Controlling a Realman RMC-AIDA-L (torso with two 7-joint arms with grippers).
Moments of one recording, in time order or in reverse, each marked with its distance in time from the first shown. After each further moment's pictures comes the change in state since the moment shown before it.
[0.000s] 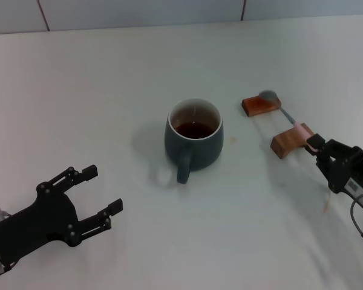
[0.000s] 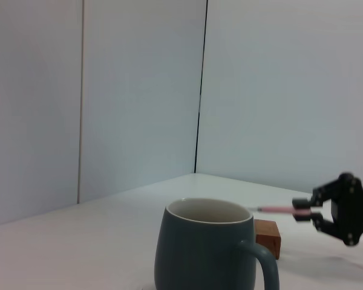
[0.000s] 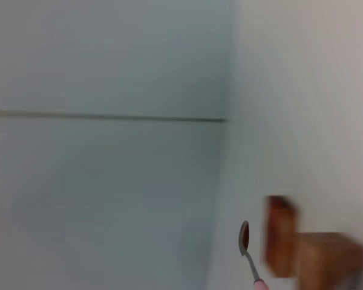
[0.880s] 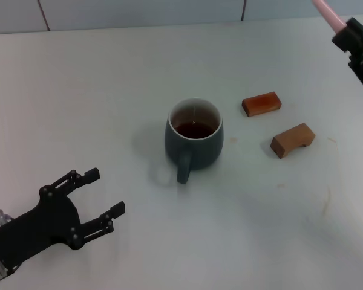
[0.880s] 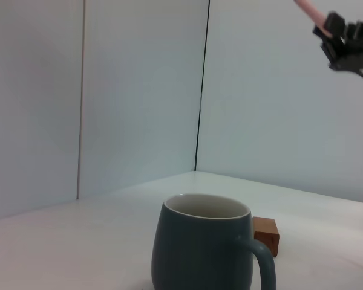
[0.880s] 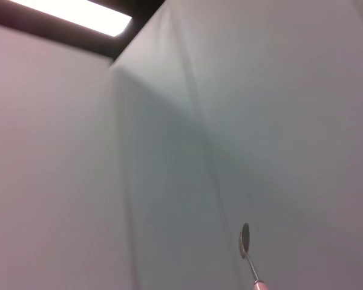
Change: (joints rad) left arm 0.008 -0.010 0.000 0.000 0.001 -0.007 0.000; right arm 0.251 -0.026 0.024 -0.339 -0.003 -0.644 -0.900
